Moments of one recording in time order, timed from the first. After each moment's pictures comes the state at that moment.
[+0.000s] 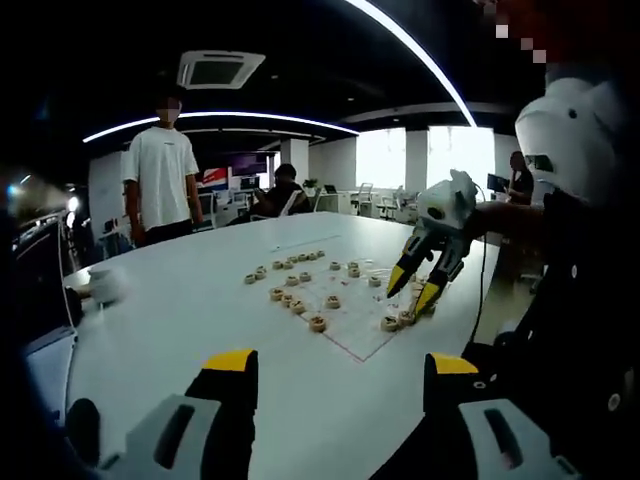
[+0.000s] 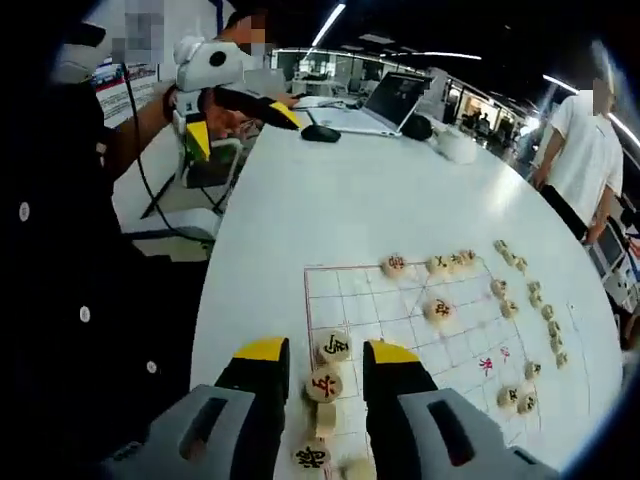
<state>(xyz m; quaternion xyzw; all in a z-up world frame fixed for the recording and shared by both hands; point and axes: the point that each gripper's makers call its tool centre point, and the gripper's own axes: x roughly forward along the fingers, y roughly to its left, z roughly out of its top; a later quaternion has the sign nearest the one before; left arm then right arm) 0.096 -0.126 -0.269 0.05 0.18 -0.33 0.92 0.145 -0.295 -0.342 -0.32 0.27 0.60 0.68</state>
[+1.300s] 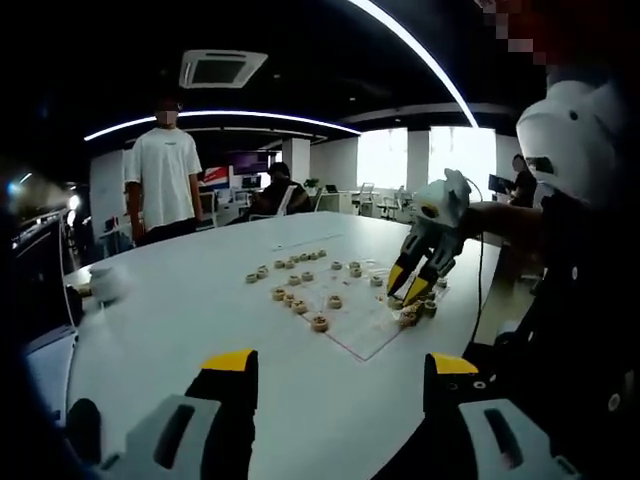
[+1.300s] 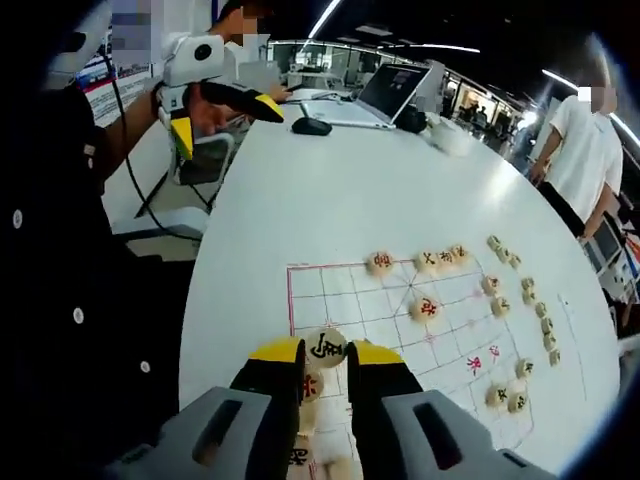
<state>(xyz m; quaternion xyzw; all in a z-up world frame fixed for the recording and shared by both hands) 0.100 -0.129 -0.267 0.06 0.18 -0.34 0.92 0.156 -0.311 -0.316 -0.30 0.25 0.57 0.72</state>
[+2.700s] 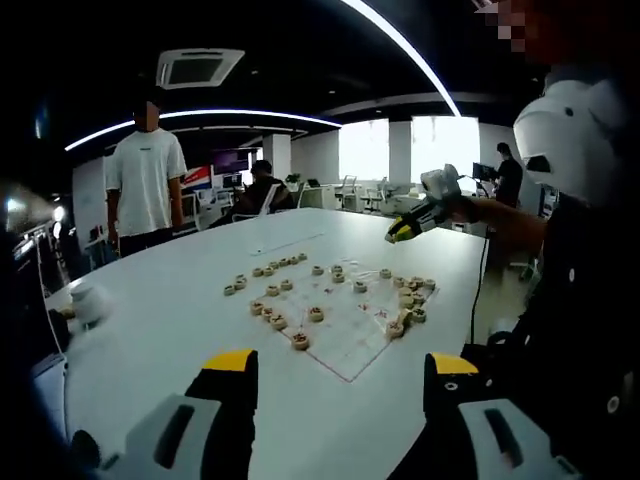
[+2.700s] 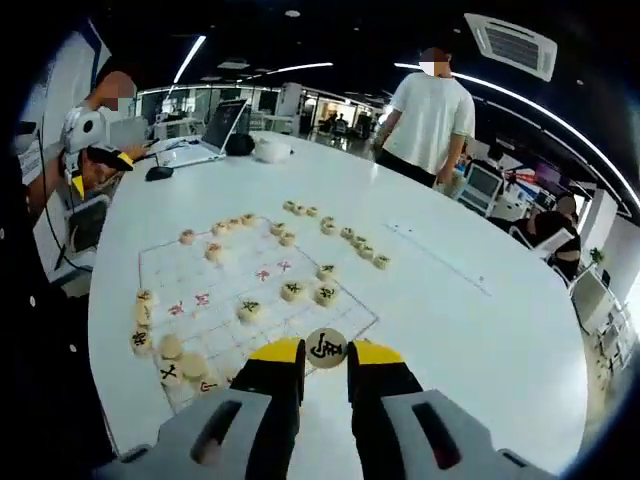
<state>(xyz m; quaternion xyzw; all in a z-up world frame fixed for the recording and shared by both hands) 0.110 -0.164 -0.258 0.07 0.19 -0.36 0.91 0.286 -0.510 -0.292 -0.21 0.24 0.36 0.88</state>
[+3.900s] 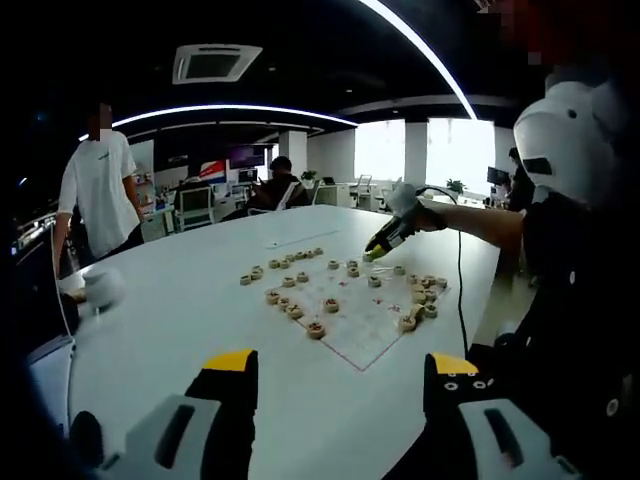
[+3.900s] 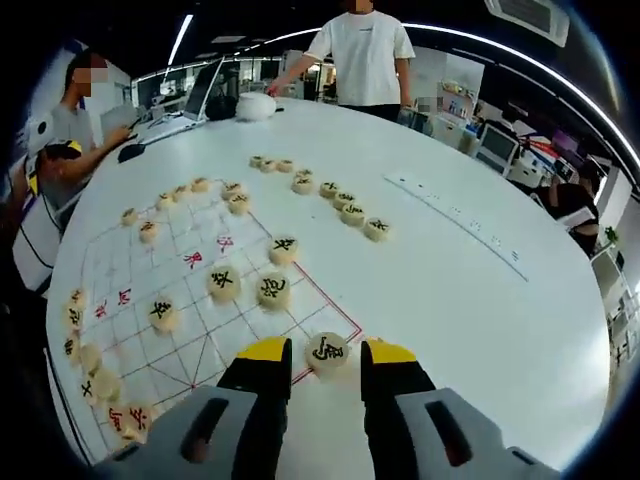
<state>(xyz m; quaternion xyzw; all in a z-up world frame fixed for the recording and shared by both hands) 0.107 -0.142 -0.262 0.06 0.20 -0.34 0.92 0.339 -0.485 -0.347 -0.21 0.31 0.36 0.85</state>
